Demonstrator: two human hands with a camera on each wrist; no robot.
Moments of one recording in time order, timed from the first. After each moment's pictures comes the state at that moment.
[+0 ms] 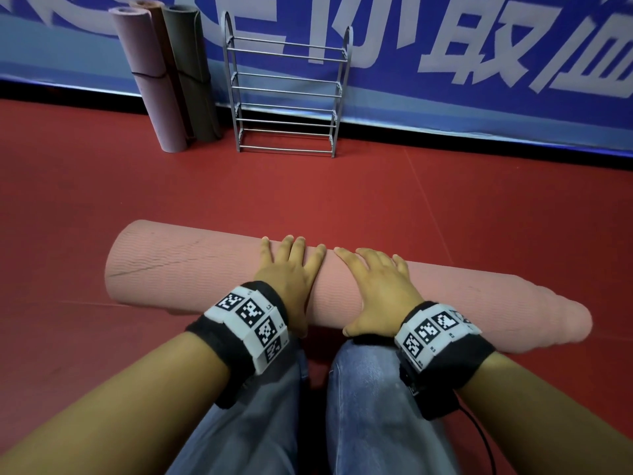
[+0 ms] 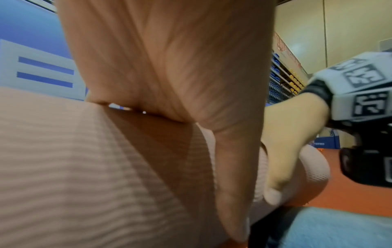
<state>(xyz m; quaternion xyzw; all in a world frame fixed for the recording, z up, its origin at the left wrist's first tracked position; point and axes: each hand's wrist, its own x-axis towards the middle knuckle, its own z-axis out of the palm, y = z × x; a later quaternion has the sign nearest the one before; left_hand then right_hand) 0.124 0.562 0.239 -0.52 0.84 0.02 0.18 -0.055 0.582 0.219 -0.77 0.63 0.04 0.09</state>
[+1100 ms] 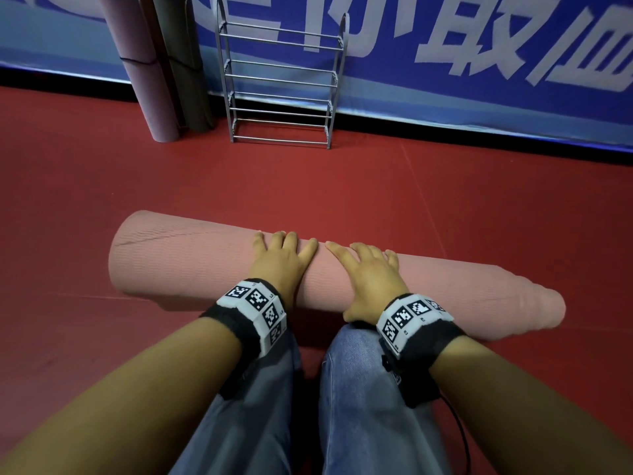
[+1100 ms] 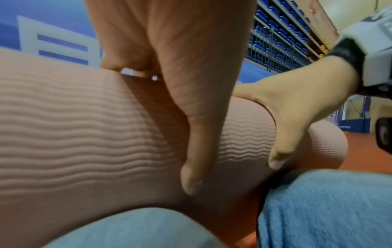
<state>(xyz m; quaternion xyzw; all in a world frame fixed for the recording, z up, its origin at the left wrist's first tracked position) 0.120 0.548 0.214 -0.54 0.83 -0.03 0.15 -0.053 0.573 0.208 -0.76 0.64 0.08 0.07</state>
